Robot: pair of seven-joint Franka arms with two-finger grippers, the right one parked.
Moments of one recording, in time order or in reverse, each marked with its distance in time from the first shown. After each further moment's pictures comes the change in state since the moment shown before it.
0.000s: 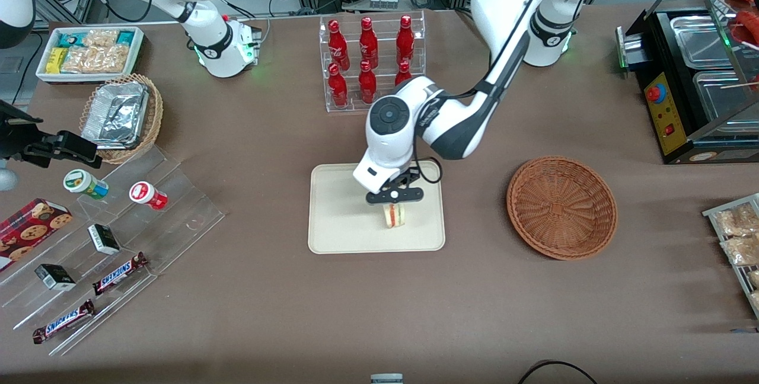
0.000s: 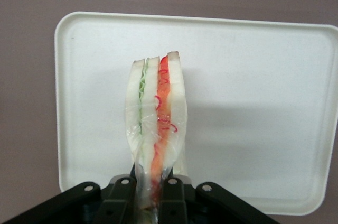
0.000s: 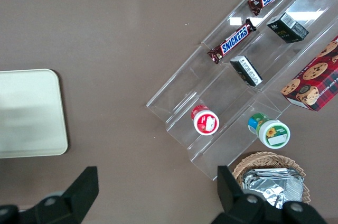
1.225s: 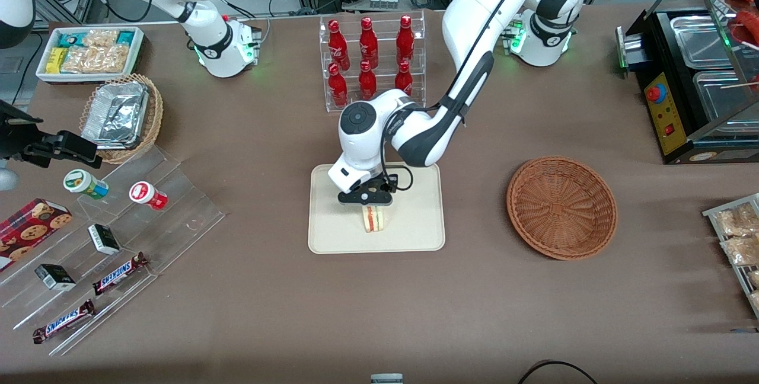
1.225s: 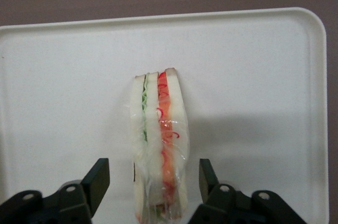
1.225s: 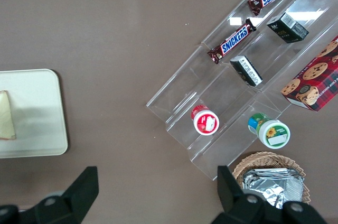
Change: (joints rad) arm -0.068 0.137 0.016 0.143 0.067 0.039 -0.007
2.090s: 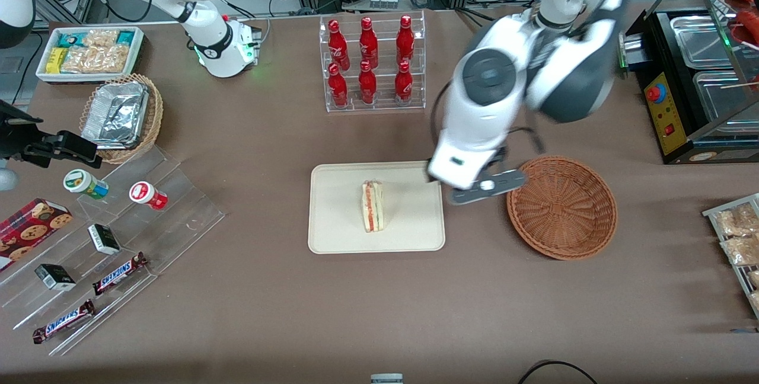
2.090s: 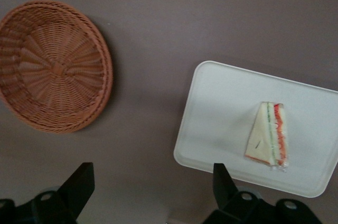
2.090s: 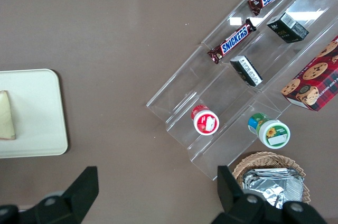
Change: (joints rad) arm 0.297 -0.430 0.014 0.011 -0.097 -0.592 0.095
